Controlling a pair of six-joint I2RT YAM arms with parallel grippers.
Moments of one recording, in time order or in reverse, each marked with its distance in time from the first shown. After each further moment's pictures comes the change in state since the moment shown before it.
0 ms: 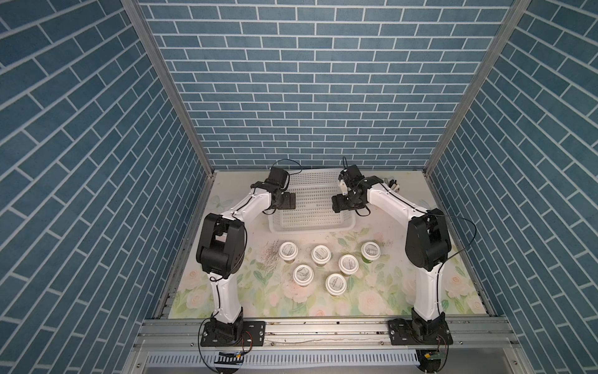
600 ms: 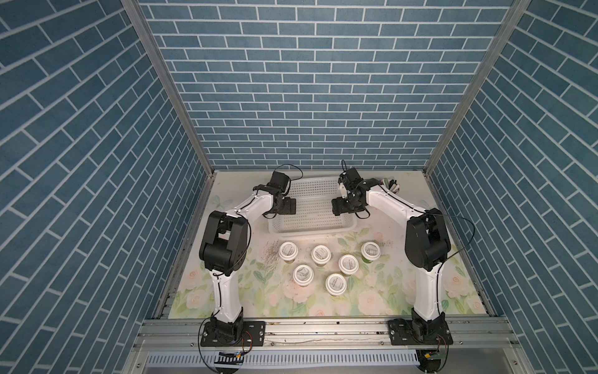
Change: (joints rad) left arm -0.003 0.041 -0.018 -0.003 0.008 0.001; right arm 0.003 0.003 -0.029 0.008 0.000 0.001
